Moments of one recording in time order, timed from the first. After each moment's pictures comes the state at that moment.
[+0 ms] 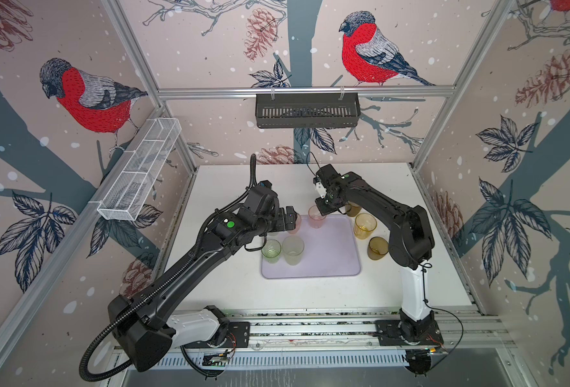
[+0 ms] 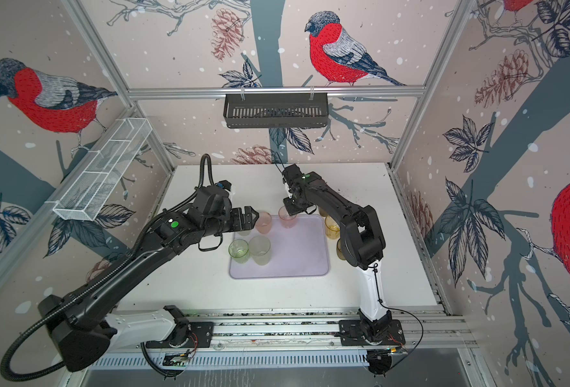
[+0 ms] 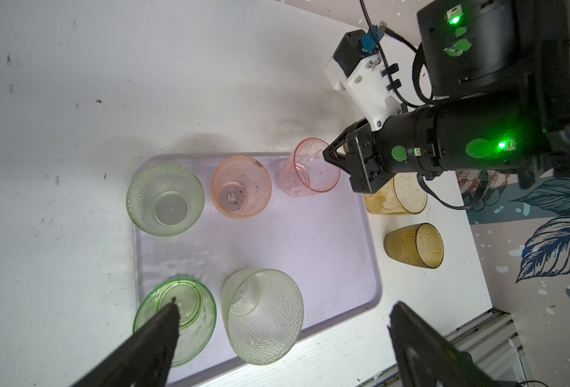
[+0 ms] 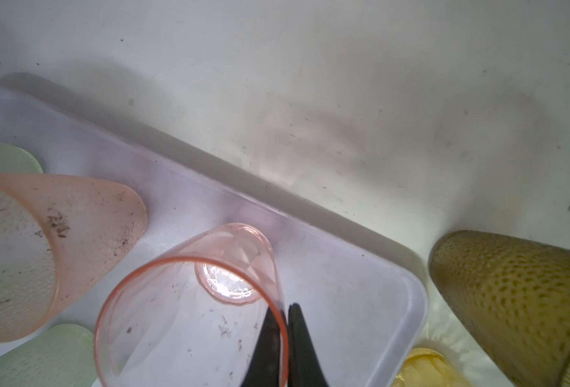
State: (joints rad) left arm -0.66 1.22 1.24 -0.76 -0.03 -0.64; right arm 0.57 2.09 1.81 -0.95 -0.02 0.08
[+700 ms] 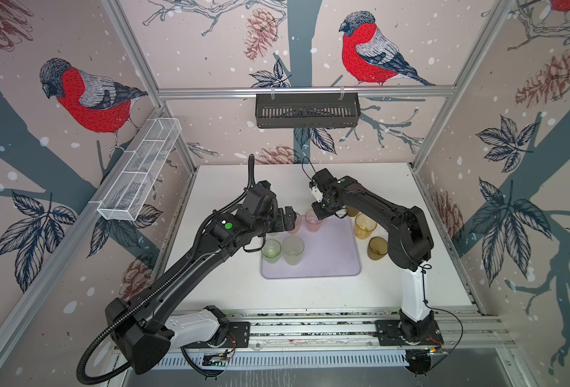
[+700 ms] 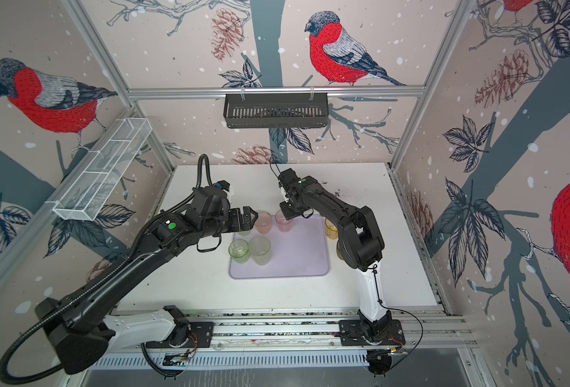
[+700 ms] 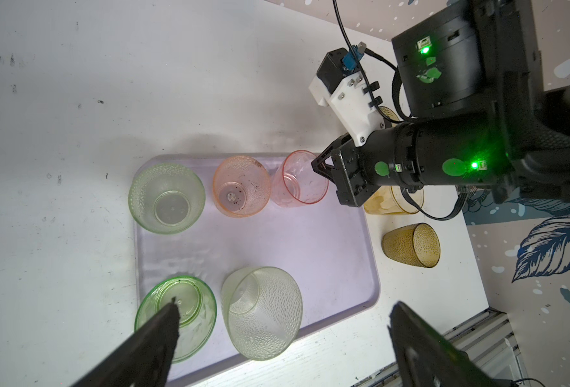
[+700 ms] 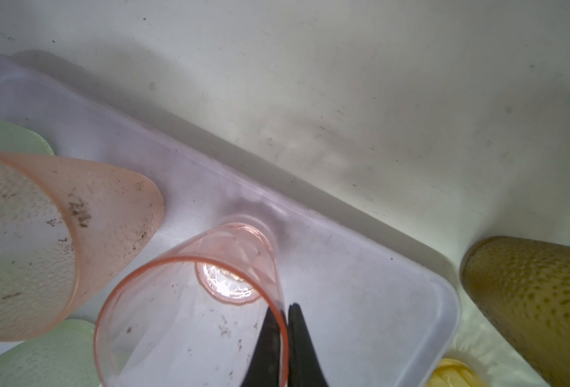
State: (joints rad) left arm -0.66 1.20 1.23 -0.76 -0.03 -0.64; right arm 0.61 2.08 1.76 -0.91 -0.02 0.09
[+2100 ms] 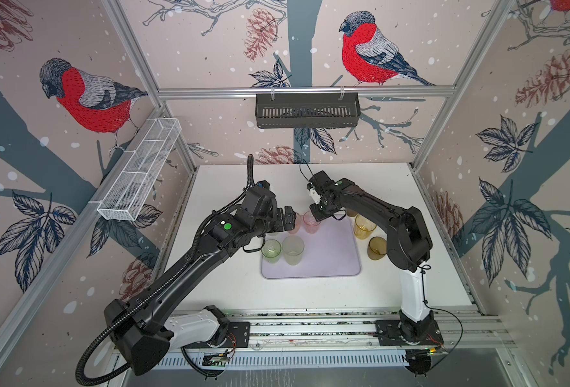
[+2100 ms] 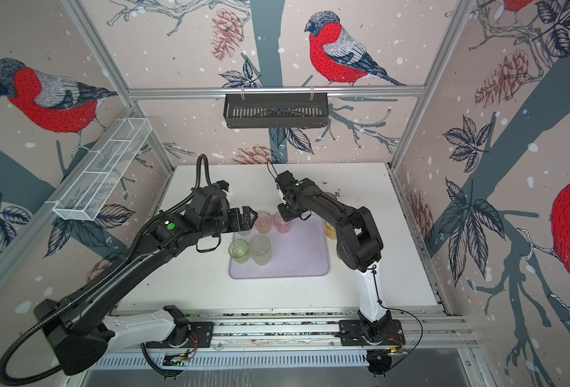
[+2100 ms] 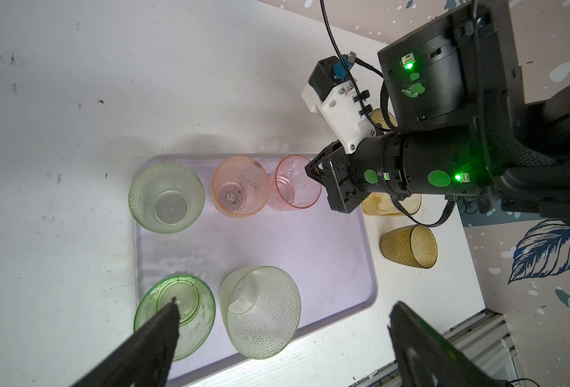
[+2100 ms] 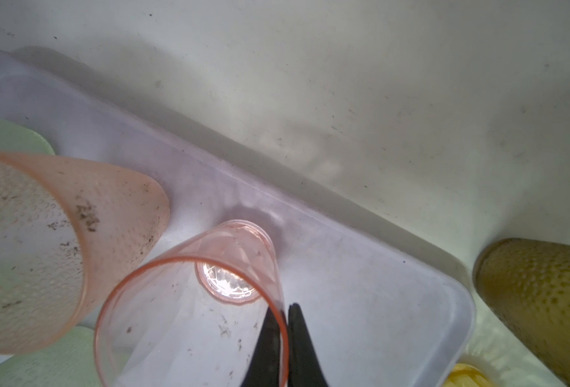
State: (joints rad) left arm -0.66 1.19 1.23 -0.76 -0.03 -0.65; right arm 0.63 2.08 1.75 -0.89 0.00 0.10
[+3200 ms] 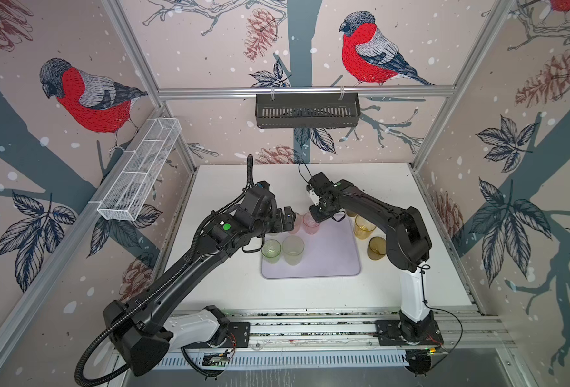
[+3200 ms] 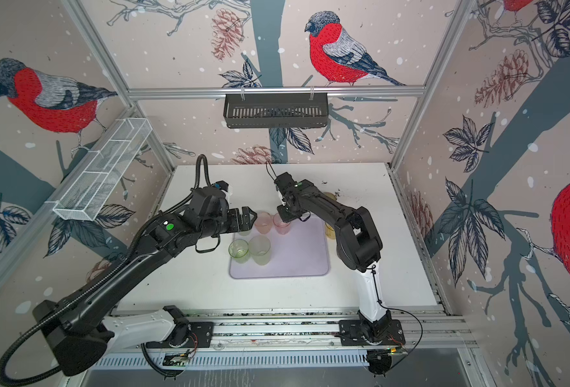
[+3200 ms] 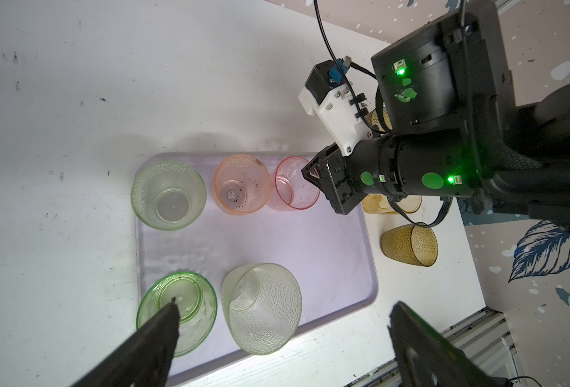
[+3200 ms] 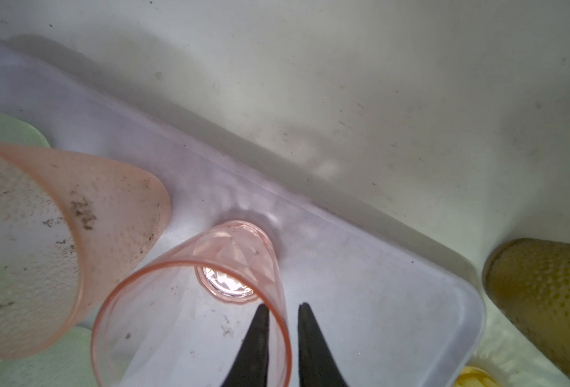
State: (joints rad) left arm -0.66 1.19 1.23 -0.78 -0.03 -0.65; right arm 0.64 2.08 1.73 -0.88 0.00 0.11
